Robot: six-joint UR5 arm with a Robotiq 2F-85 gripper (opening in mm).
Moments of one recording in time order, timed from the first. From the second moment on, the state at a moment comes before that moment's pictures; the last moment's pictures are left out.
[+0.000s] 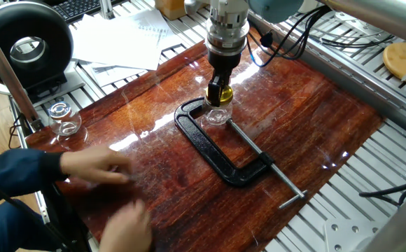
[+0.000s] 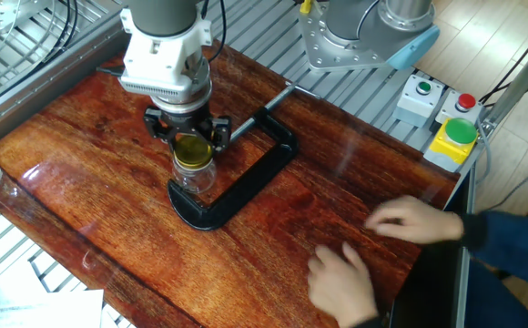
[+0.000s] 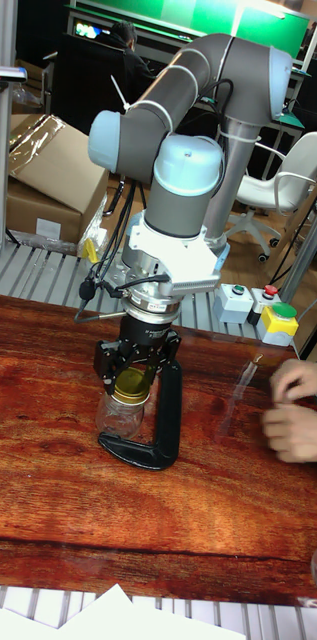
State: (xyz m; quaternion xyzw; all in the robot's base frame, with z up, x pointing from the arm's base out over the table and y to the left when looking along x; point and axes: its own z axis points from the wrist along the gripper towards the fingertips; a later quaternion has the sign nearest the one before) arm 0.528 -0.011 0.084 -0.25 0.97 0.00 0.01
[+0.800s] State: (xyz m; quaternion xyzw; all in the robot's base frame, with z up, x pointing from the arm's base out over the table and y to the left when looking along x) arm 0.531 -0.016 0.085 -0.26 0.96 0.01 0.01
